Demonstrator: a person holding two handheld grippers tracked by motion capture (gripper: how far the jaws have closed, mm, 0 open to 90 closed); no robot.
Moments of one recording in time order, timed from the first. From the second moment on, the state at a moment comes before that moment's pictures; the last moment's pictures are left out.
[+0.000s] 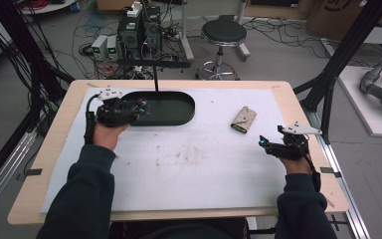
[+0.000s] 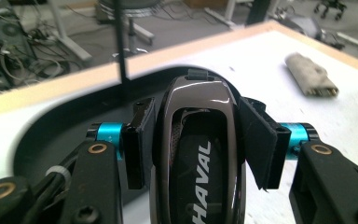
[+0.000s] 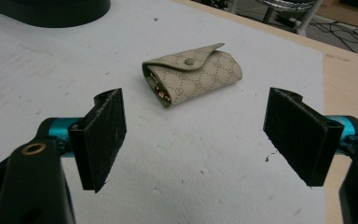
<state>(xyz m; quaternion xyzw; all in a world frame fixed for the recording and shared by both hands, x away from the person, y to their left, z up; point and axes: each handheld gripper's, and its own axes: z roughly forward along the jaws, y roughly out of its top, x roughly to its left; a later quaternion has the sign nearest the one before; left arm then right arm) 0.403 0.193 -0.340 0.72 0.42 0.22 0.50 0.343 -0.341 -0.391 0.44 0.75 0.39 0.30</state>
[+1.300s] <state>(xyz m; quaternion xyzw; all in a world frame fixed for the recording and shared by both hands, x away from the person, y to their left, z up) 0.488 0.255 -0.271 0.65 0.50 0.28 0.50 0.338 -0.348 -0.392 0.44 0.75 0.39 0.30</state>
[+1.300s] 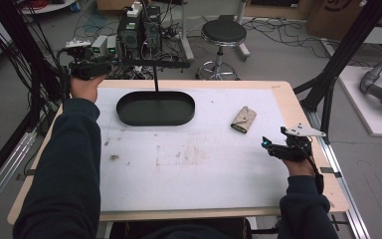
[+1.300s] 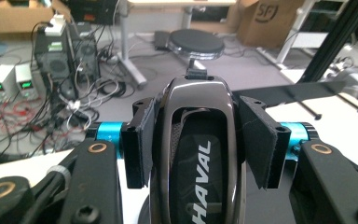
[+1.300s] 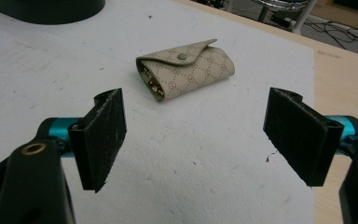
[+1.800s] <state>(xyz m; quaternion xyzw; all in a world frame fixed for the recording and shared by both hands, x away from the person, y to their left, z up) 0.488 0.267 -0.327 0.65 0.55 0.26 0.45 0.337 -0.345 -0.394 0.44 0.76 0.38 0.30</state>
